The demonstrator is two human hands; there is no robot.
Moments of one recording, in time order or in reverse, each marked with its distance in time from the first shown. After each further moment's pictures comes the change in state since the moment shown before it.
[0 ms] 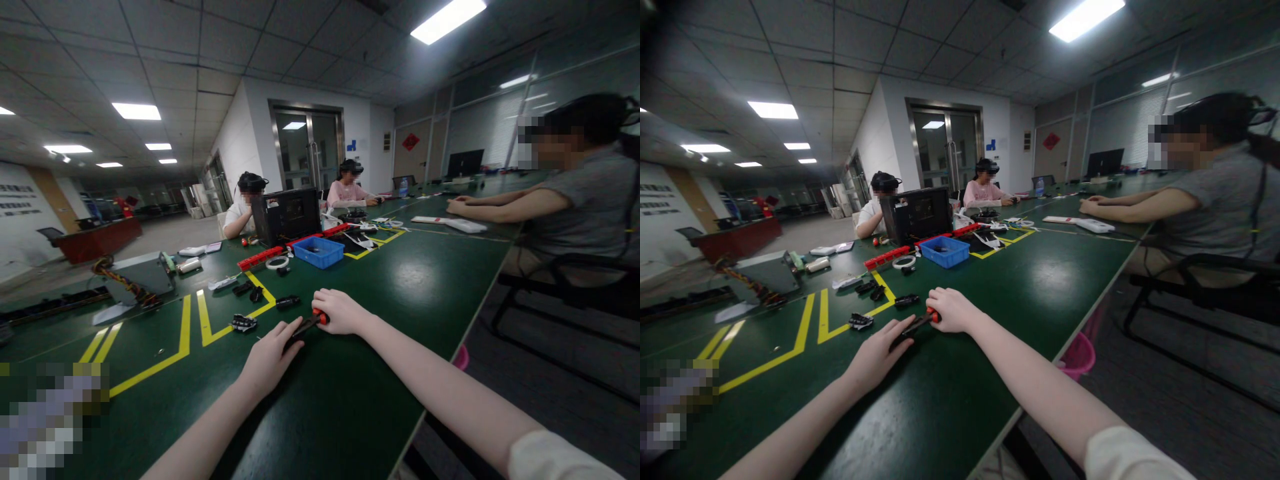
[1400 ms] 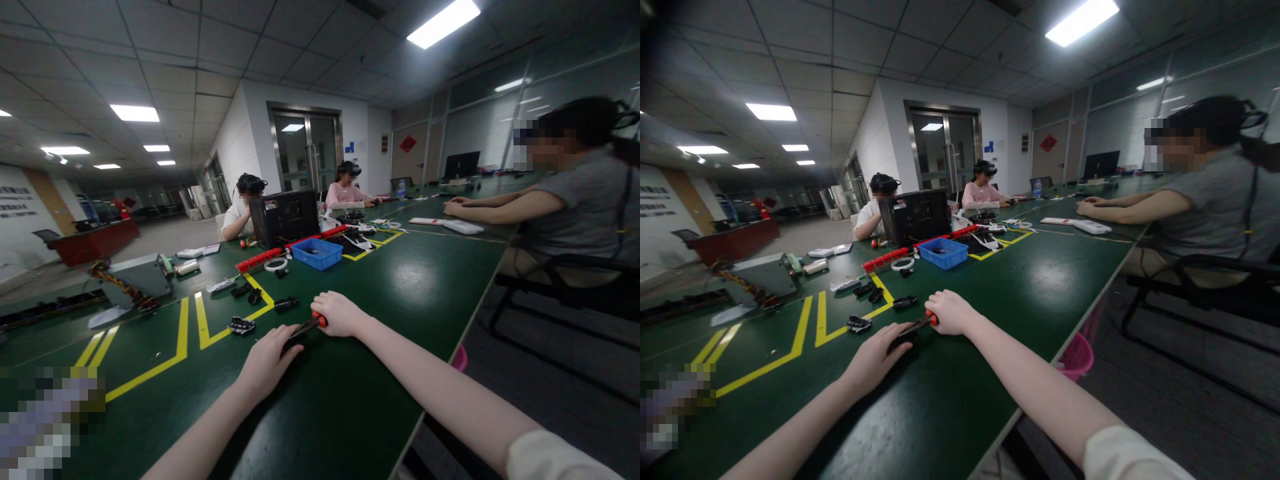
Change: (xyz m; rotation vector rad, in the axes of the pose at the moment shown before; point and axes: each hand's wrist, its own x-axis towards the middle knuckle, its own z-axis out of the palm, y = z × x) left_hand 0.003 -0.007 0.003 -0.080 0.031 0.072; right_hand 0.001 -0.004 -0.003 -0.037 -0.055 0.030
